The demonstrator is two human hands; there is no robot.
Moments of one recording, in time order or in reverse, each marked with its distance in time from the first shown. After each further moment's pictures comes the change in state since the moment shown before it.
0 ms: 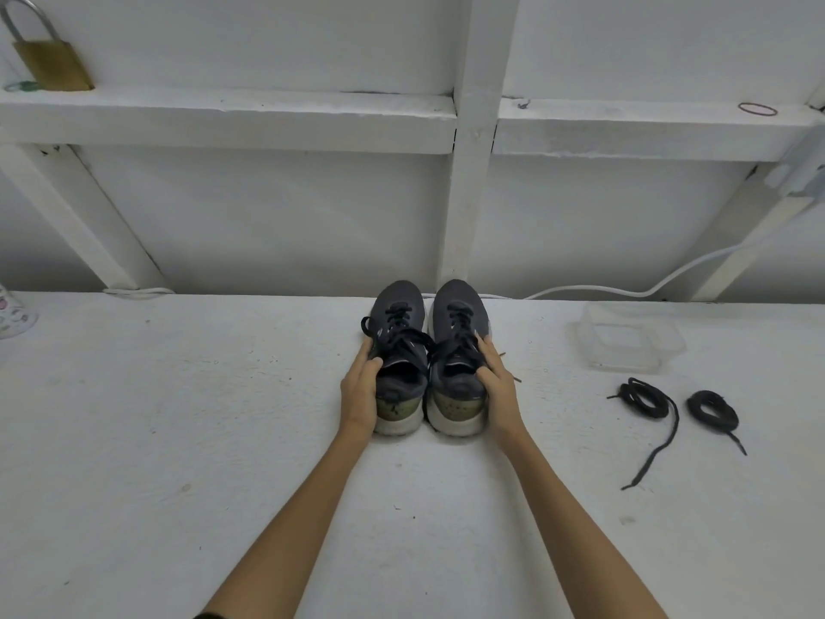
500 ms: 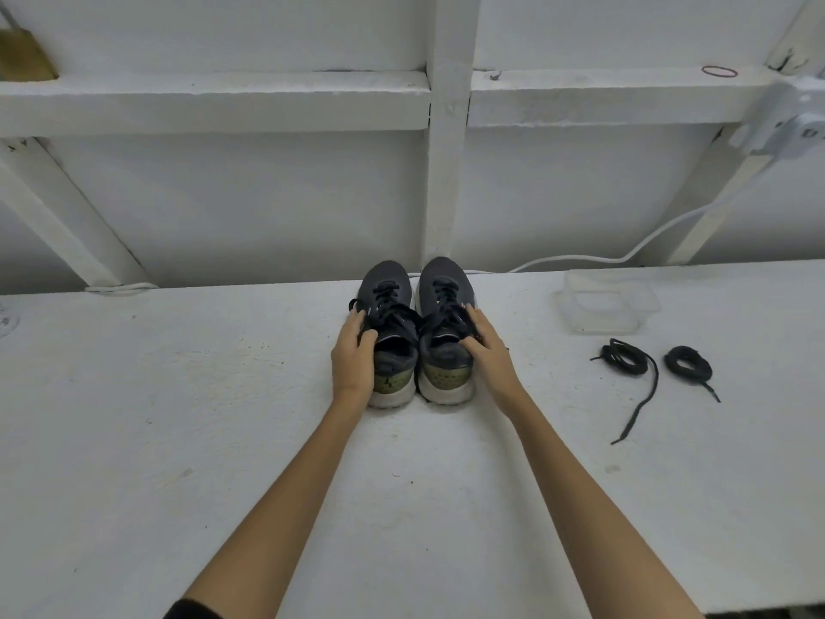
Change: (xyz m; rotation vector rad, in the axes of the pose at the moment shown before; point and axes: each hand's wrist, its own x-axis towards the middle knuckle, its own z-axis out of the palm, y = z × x) left_hand -0.008 0.021 0.006 0.226 0.054 0.104; right_hand -0.005 -0.012 -0.008 -0.121 -0.029 -0.032
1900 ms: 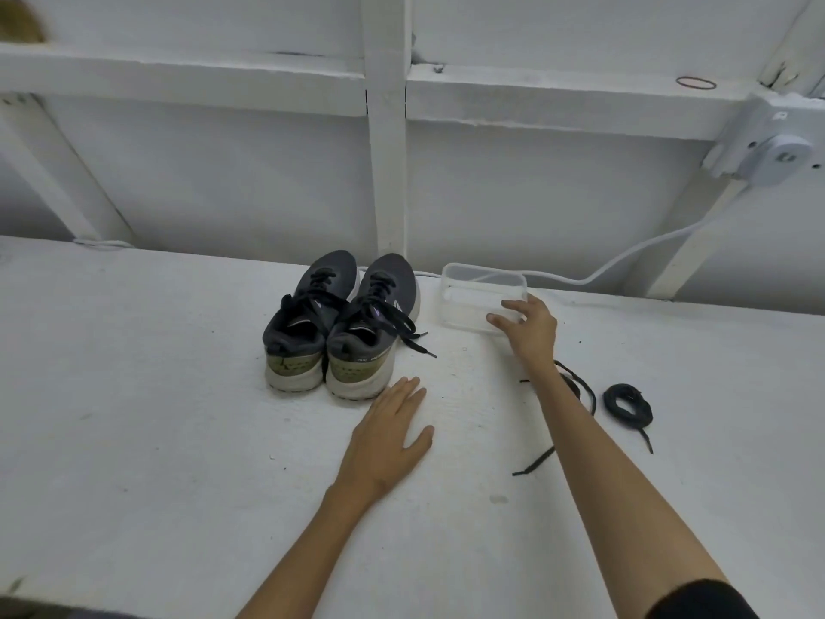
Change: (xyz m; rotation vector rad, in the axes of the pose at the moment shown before) left_hand -0.115 -0.062 0.140 0.849 -0.273 0.385; right_hand 0.084 0.045 -0.174 -0.310 0.199 -0.073
